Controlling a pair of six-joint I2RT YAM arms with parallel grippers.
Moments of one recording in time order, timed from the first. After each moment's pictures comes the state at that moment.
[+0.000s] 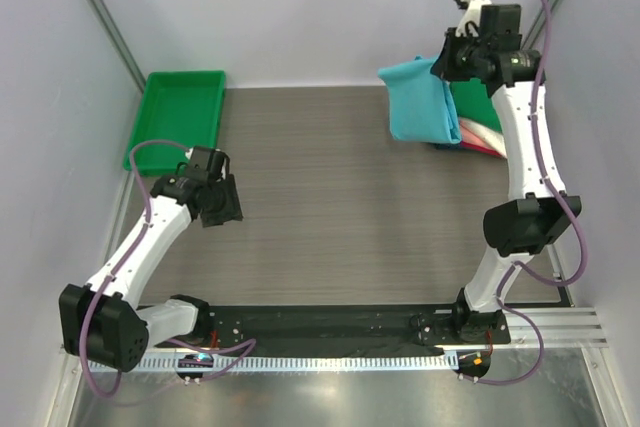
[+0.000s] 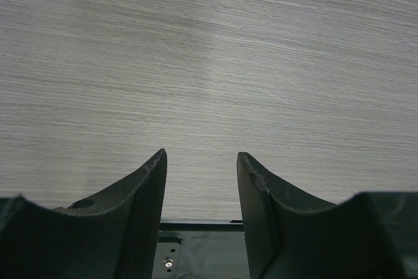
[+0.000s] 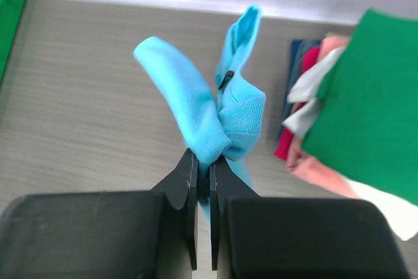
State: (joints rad) left arm -0.27 1.17 0.98 -0.91 -0.06 -0.49; right arm 0.06 1.82 2.14 -0.87 -0.20 0.05
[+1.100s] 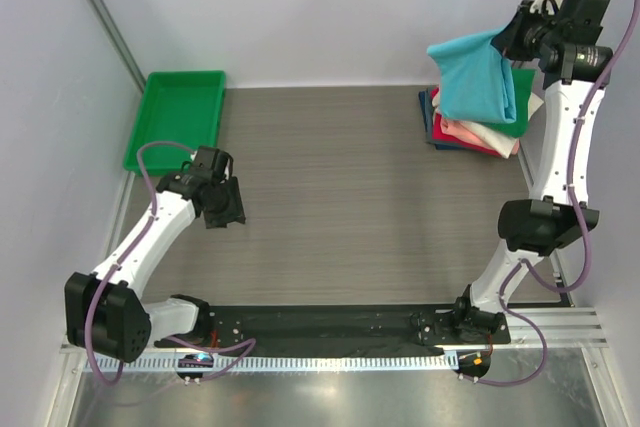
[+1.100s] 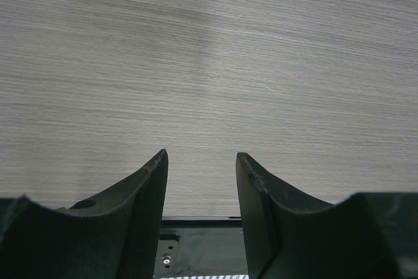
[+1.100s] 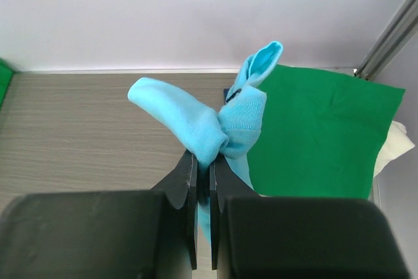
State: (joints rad) left arm -0.27 1.22 0.97 -0.90 -0.02 -0.49; right arm -0.22 1.84 2.35 -0.88 -0.35 0.03
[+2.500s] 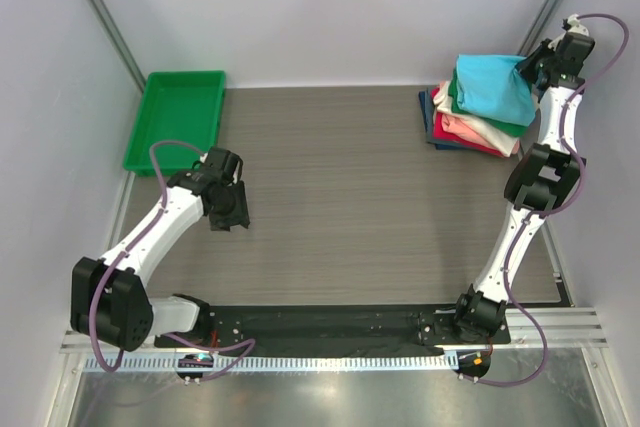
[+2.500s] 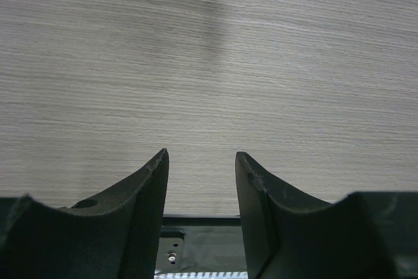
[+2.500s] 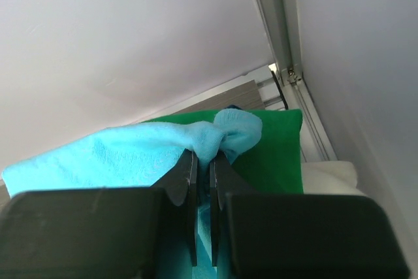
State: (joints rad) left arm -0.32 1.28 0.96 -0.90 -0.05 -0.49; right arm -0.42 2.42 2.40 -0.36 -0.27 0.26
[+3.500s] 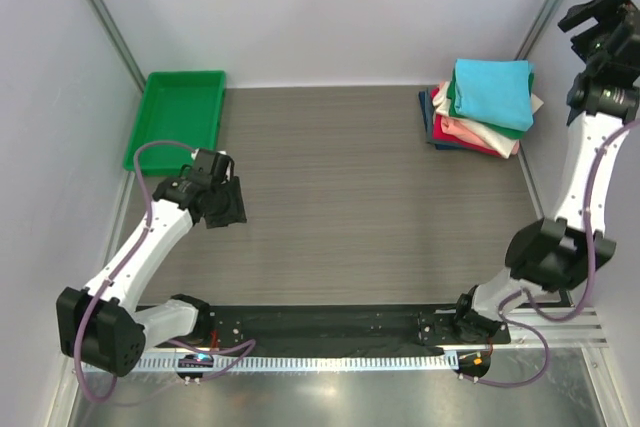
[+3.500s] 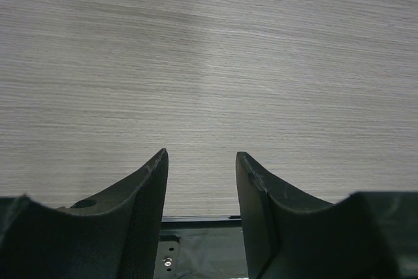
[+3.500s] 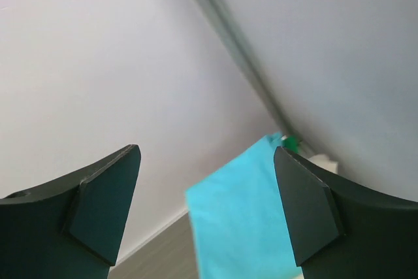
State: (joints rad) left arm -0.32 1.16 0.96 -0.90 -0.05 -0.49; right arm -0.43 1.68 1.93 -0.26 0.02 0.52
